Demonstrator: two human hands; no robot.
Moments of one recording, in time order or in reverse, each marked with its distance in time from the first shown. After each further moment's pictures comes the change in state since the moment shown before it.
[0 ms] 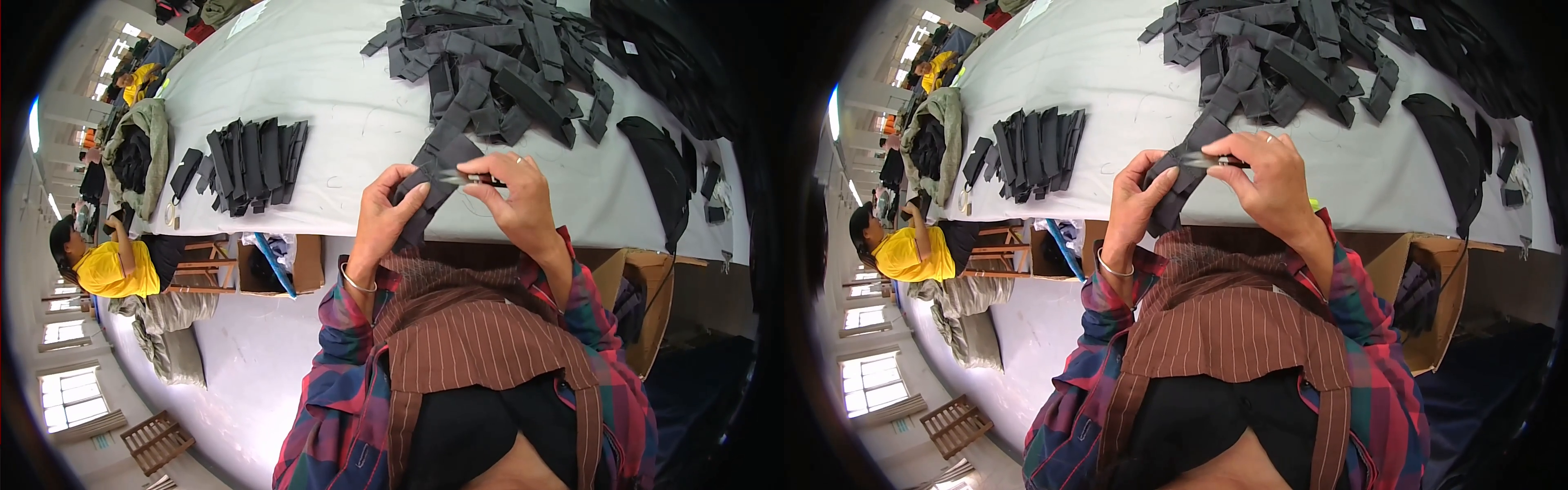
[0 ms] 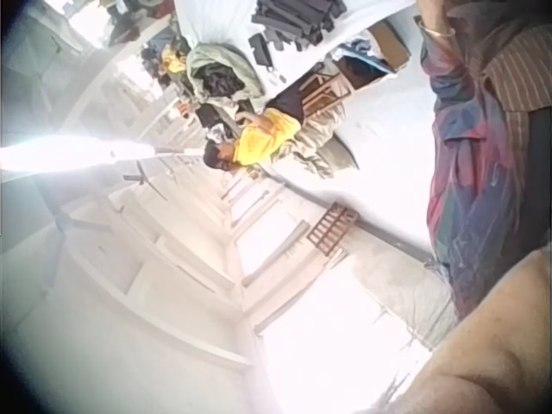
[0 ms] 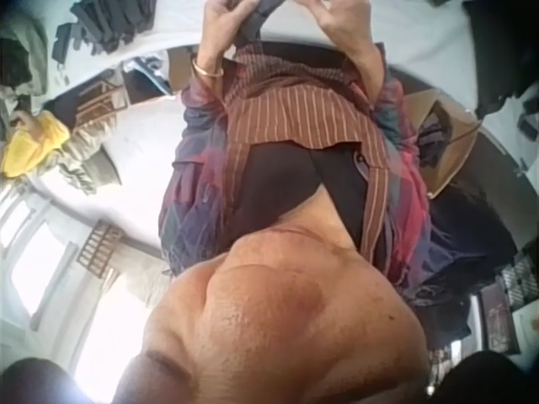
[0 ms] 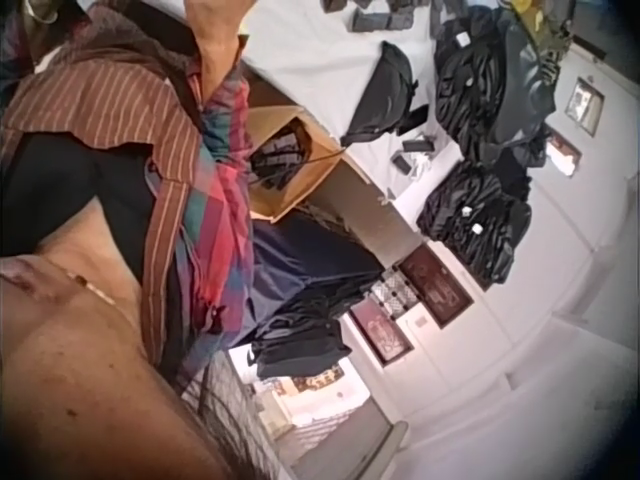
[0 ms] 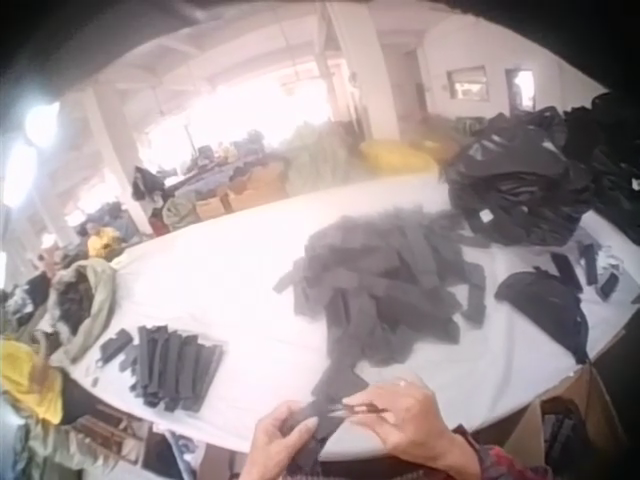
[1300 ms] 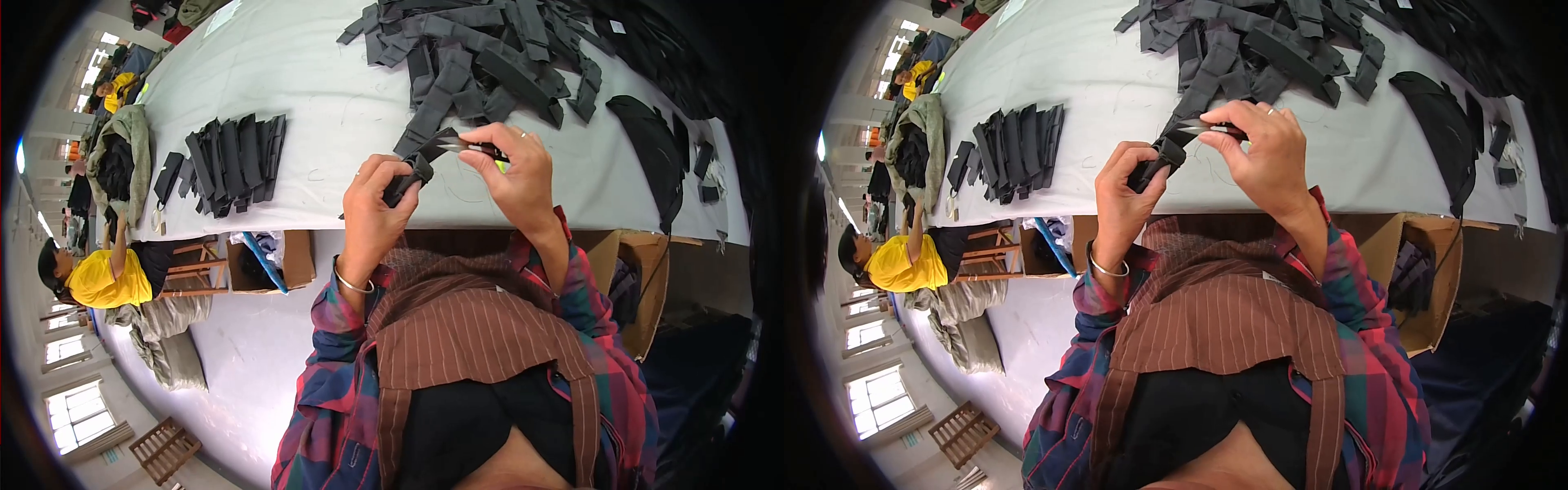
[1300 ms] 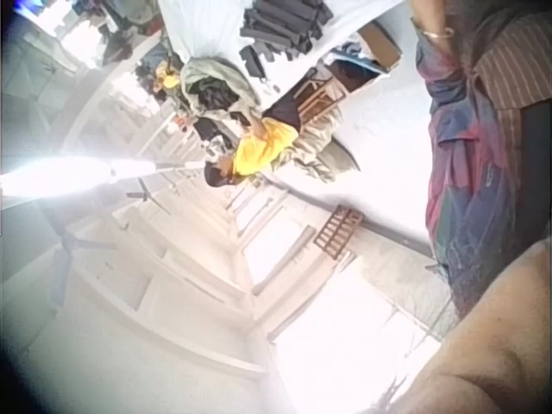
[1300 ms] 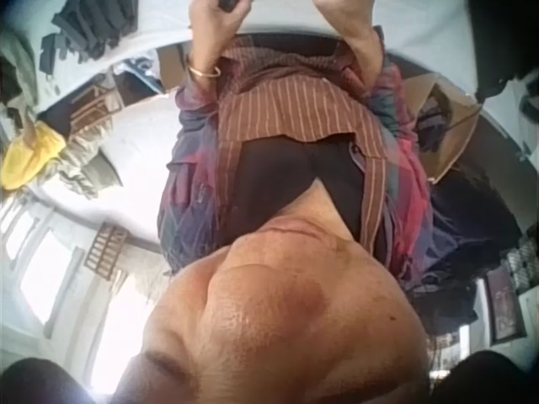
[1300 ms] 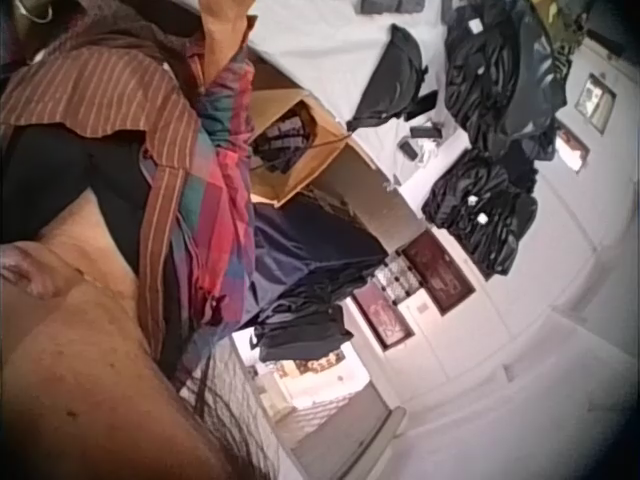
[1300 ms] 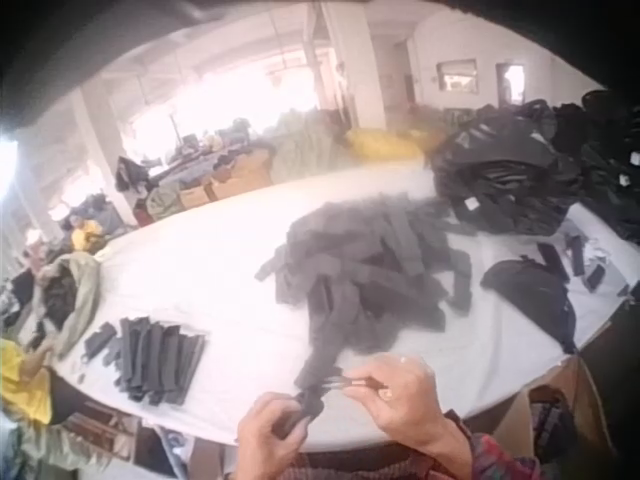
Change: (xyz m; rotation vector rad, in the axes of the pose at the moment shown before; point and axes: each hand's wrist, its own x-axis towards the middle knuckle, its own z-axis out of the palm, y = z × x) left_hand -0.003 0.001 0.012 0.653 0.114 0.424; right_hand 0.001 0.010 -0.002 -0.076 0.188 0.042
